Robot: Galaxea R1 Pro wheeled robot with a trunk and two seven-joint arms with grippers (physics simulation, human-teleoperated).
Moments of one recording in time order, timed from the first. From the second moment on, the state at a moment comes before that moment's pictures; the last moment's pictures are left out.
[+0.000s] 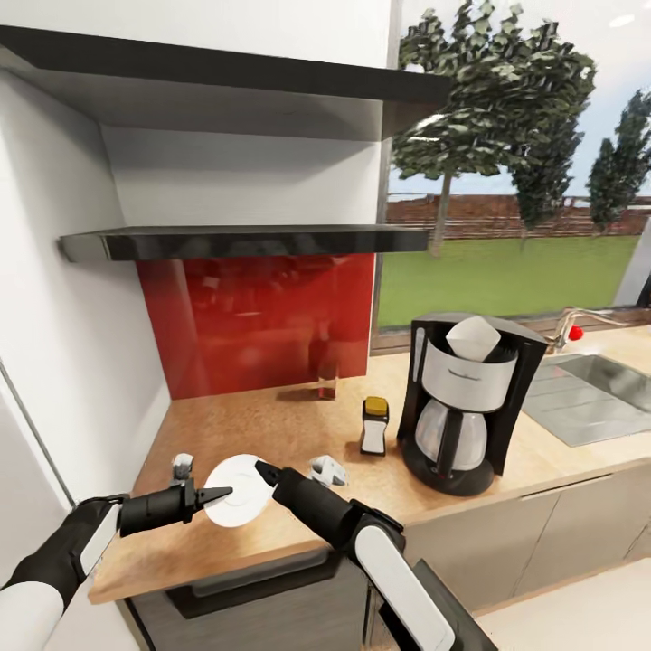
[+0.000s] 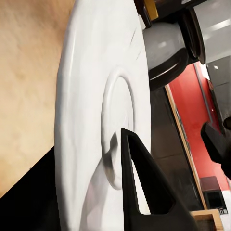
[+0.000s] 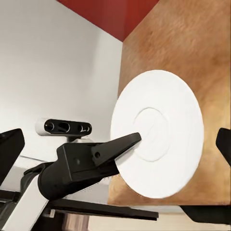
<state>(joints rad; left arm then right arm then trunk) -0.60 0.29 0.05 -0.65 0.36 0.82 -1.21 -0.38 0.10 0.63 -1.46 -1.21 0.36 -0.35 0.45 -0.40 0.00</state>
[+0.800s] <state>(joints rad) -0.60 0.29 0.05 -0.64 0.36 0.82 -1.21 -0.38 0.00 0.63 -1.46 -1.21 0.37 -0.35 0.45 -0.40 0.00</state>
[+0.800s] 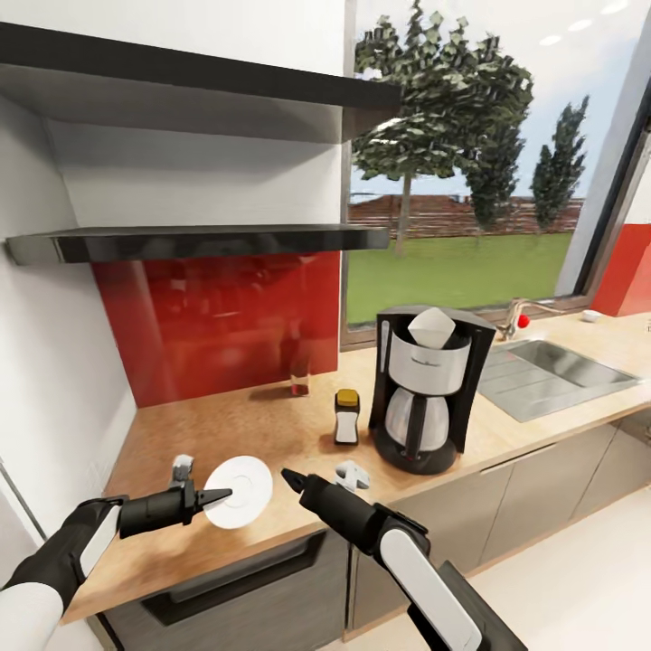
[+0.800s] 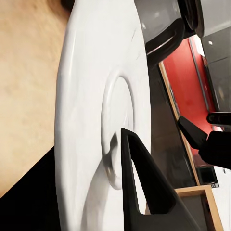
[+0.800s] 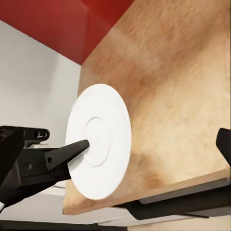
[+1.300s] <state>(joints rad) -0.60 0.29 0.05 -0.64 0.36 0.82 -1.21 -0.38 -0.03 0.63 -1.46 -1.21 0.37 -0.35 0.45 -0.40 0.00</state>
